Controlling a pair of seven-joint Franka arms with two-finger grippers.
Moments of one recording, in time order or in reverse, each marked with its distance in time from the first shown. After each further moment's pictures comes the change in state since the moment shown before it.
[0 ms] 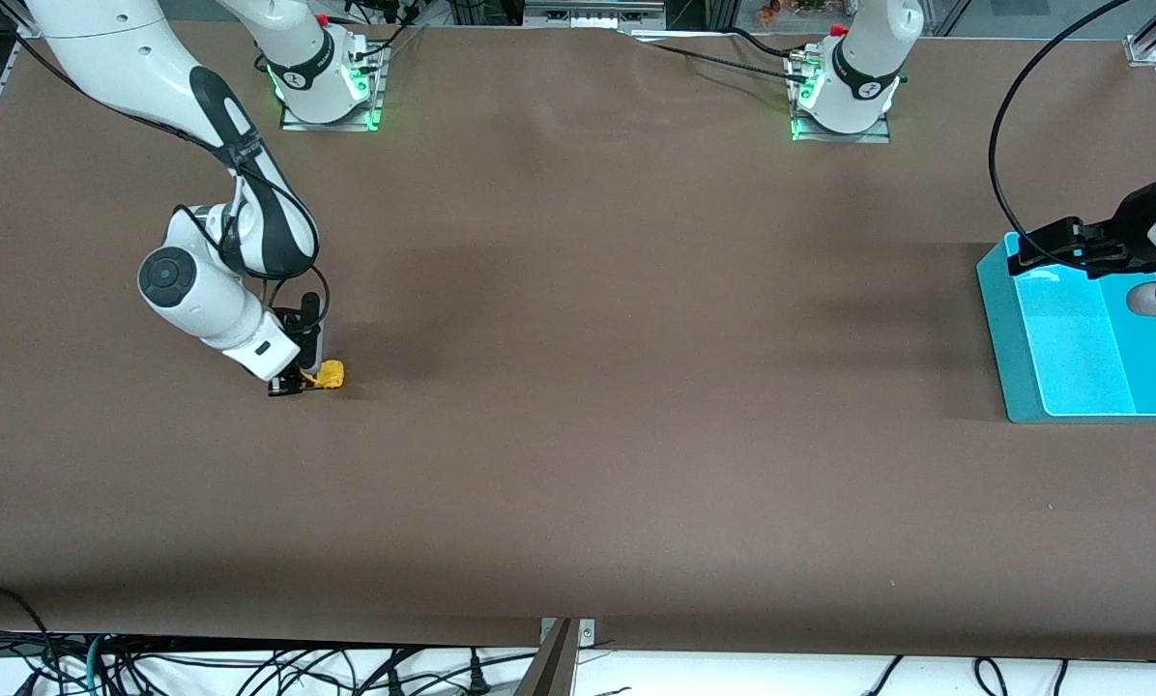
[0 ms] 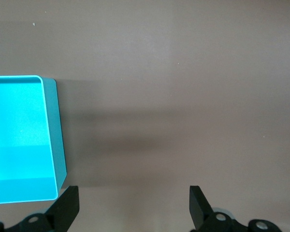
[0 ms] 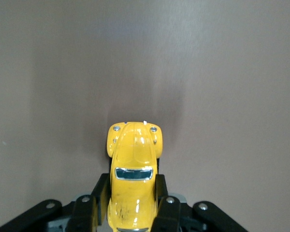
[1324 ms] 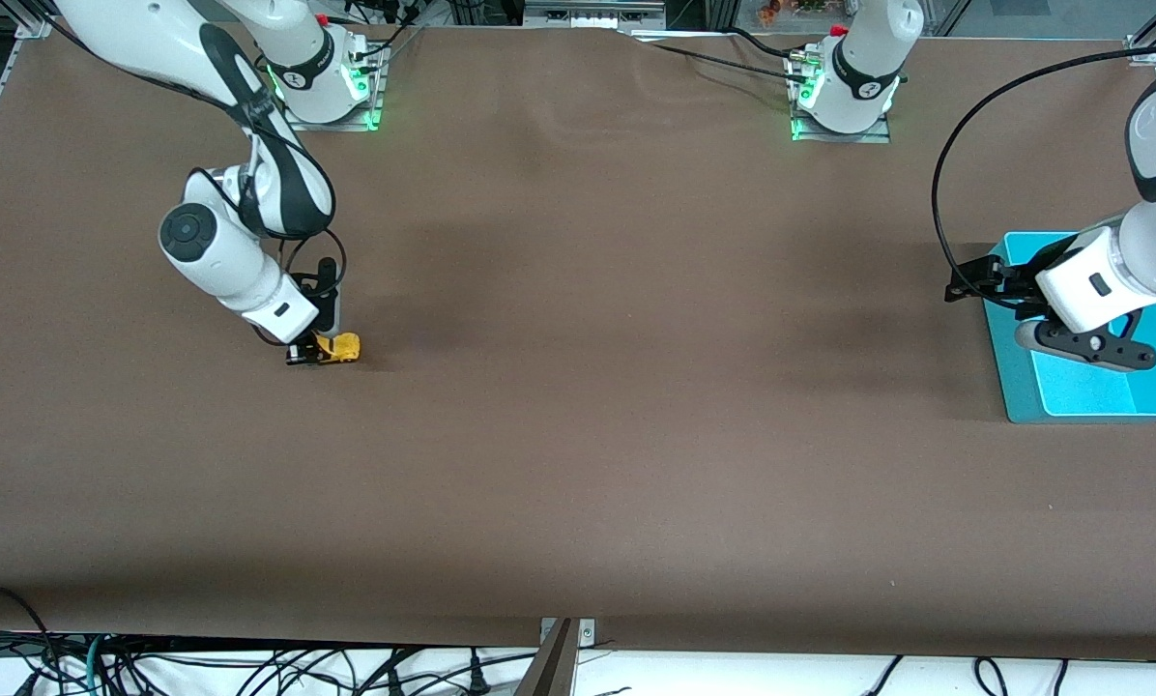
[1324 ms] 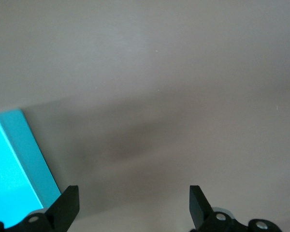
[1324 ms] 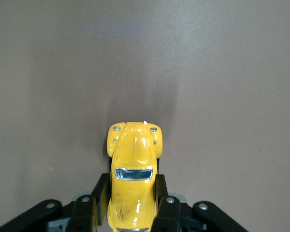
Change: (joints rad) left arm -0.002 0.061 -0.047 -0.136 0.000 0.151 0.300; right arm 0.010 -0.078 0.032 -0.176 0.000 0.123 0.011
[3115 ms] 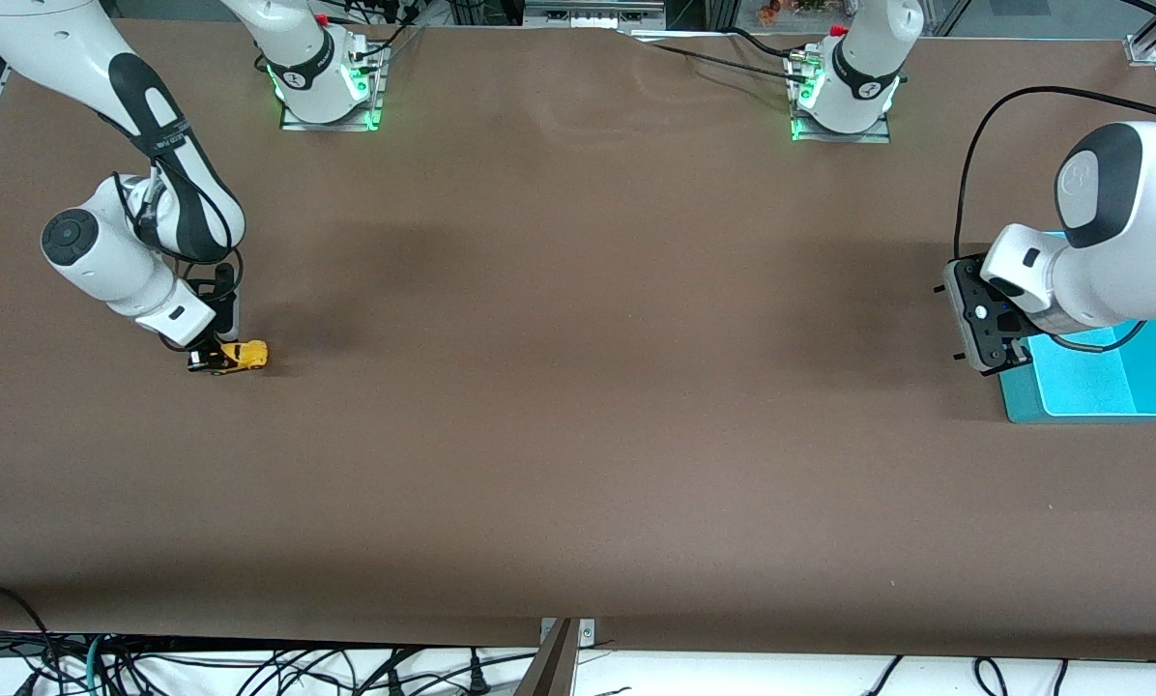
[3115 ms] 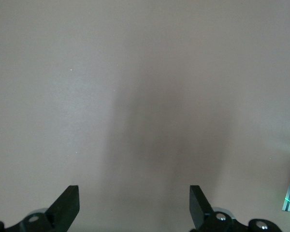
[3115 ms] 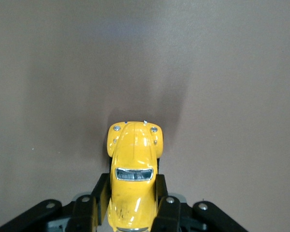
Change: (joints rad) left arm 0.000 0.019 -0.007 -0.156 0.022 0.167 0.993; right arm -0.236 0.008 -0.065 0.010 0.005 0.016 -0.391
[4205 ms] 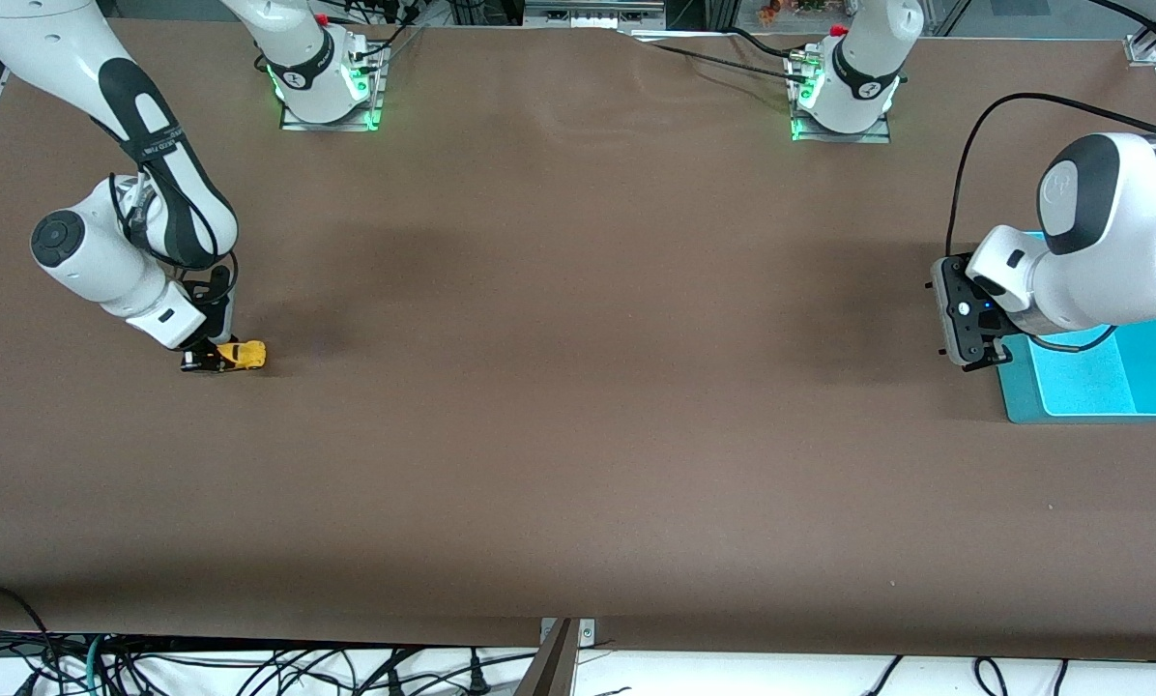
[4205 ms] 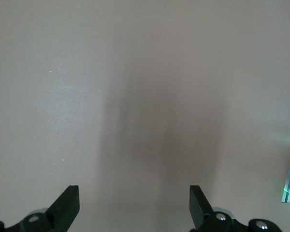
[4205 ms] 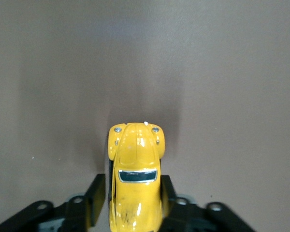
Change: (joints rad) left arm 0.000 0.004 -0.005 -0.042 0.000 0.011 0.060; right arm 0.000 0.020 -0.009 0.015 0.099 -0.020 -0.008
